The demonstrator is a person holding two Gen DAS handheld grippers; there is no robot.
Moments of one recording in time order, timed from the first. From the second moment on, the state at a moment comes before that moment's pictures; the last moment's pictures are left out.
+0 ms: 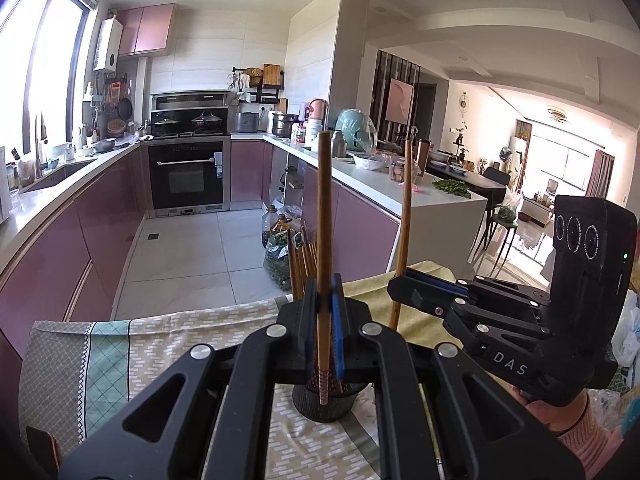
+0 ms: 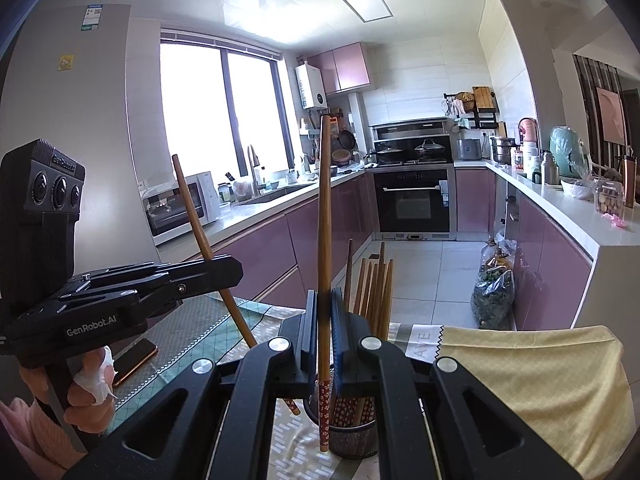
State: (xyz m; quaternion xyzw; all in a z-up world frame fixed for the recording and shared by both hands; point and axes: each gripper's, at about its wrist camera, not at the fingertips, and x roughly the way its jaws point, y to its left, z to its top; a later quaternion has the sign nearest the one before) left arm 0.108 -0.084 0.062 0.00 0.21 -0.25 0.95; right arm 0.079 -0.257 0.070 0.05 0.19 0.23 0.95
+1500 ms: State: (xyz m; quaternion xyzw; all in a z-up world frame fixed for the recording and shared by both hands) left arm 0.116 -0.086 0.084 0.00 0.22 -0.25 0.94; right arm 0.114 -0.253 0.063 0.07 0.20 0.20 0.96
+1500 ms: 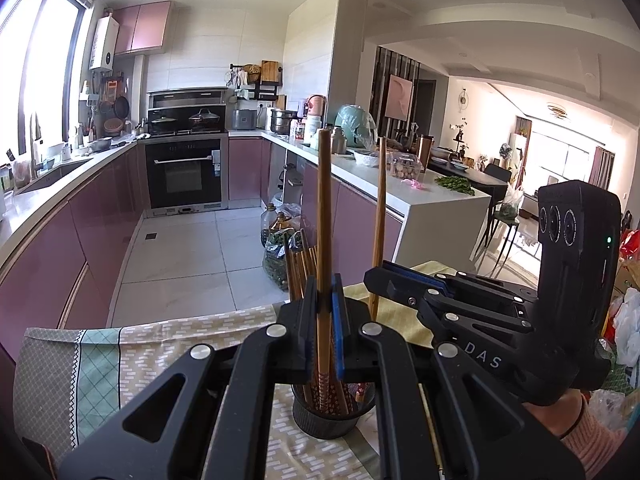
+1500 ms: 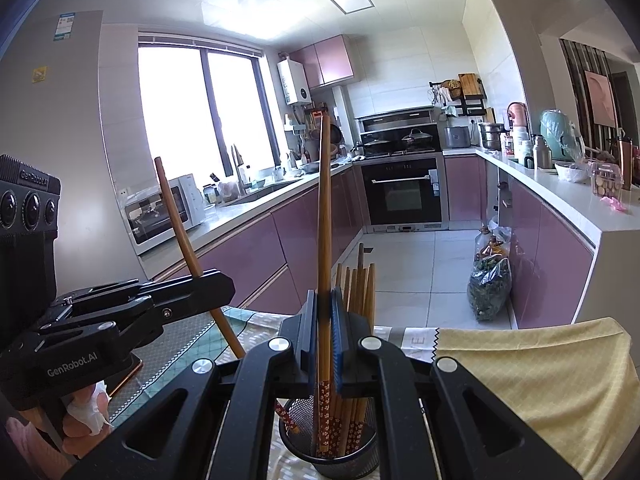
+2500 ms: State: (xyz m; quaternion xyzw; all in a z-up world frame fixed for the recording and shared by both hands) left arm 0.156 -0.100 0.051 0.03 0.28 -0.25 0.93; right arm 0.133 -0.244 0.030 0.06 0.25 0.19 0.95
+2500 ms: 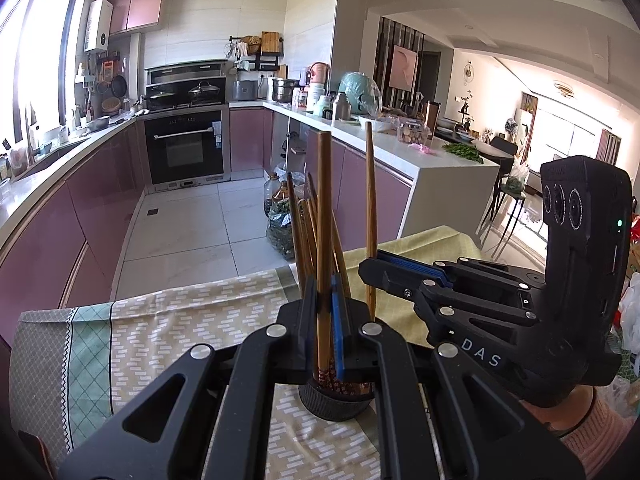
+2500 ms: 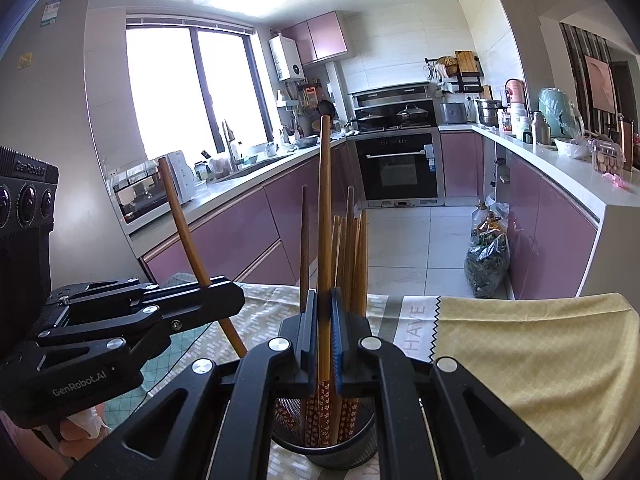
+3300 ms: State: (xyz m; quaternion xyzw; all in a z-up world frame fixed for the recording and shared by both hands) left arm 0.183 -0.078 -0.006 0.01 0.31 -0.23 0.92; right arm 0.133 -0.249 -0.004 0.06 0.30 0.18 0.94
